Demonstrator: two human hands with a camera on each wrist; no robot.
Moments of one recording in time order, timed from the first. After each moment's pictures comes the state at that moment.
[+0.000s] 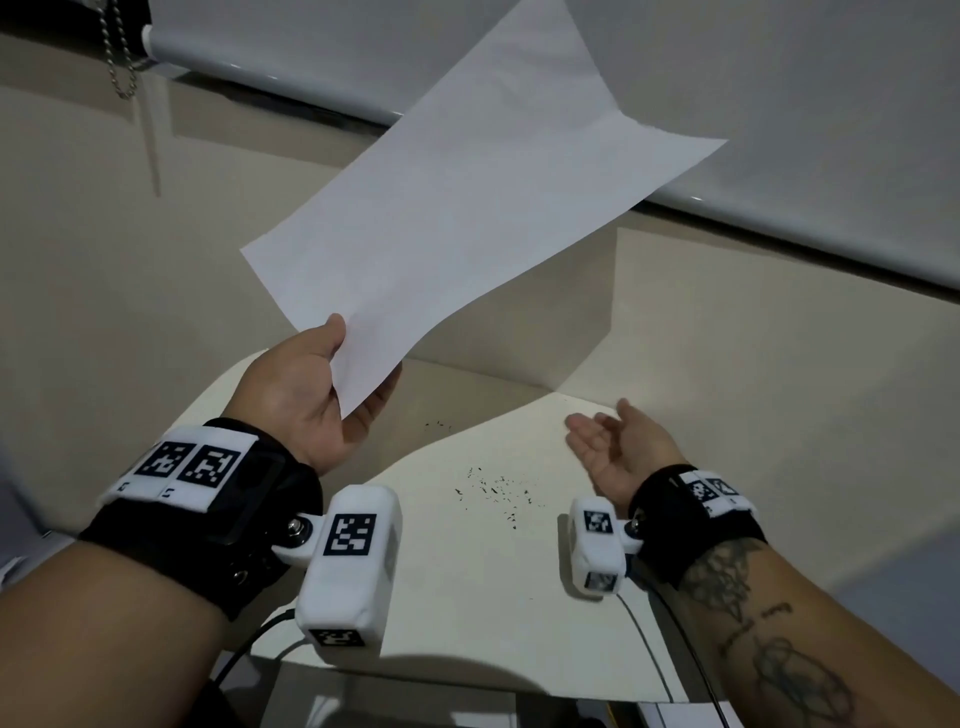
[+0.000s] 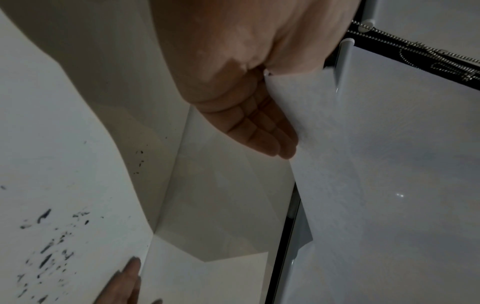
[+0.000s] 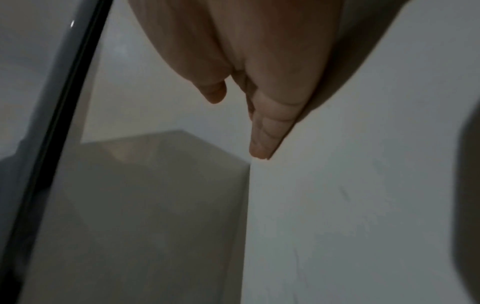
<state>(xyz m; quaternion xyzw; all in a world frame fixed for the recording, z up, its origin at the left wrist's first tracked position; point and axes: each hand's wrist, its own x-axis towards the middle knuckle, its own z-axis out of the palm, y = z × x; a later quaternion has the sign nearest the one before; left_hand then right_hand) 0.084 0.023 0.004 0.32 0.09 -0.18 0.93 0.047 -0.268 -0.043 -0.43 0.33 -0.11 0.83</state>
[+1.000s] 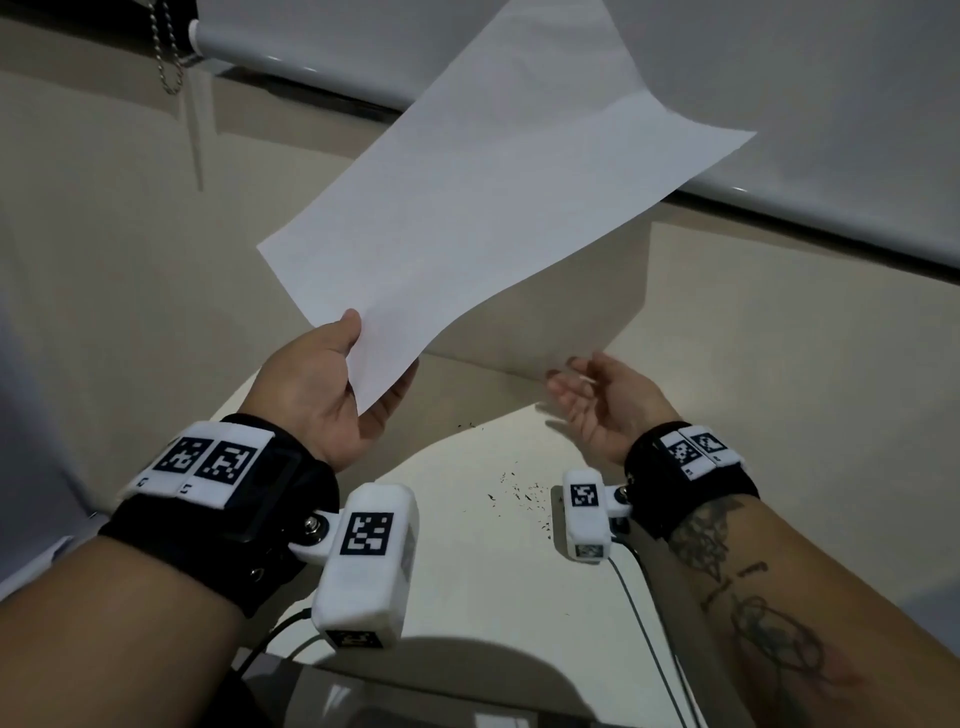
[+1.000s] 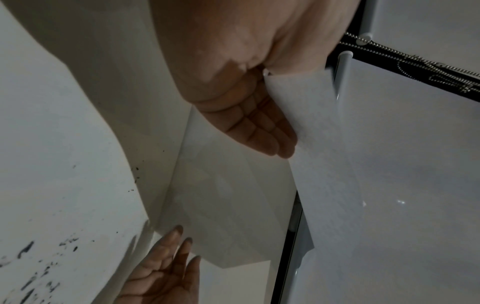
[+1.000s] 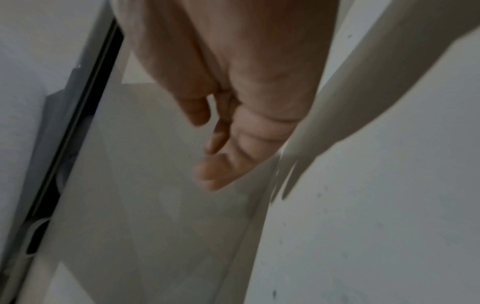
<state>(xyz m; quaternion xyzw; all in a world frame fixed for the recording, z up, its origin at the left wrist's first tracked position) 0.090 0.034 0.002 0.31 0.11 -0.15 0.93 0.094 -0.239 -0.027 -0.50 0.24 0.01 0.83</state>
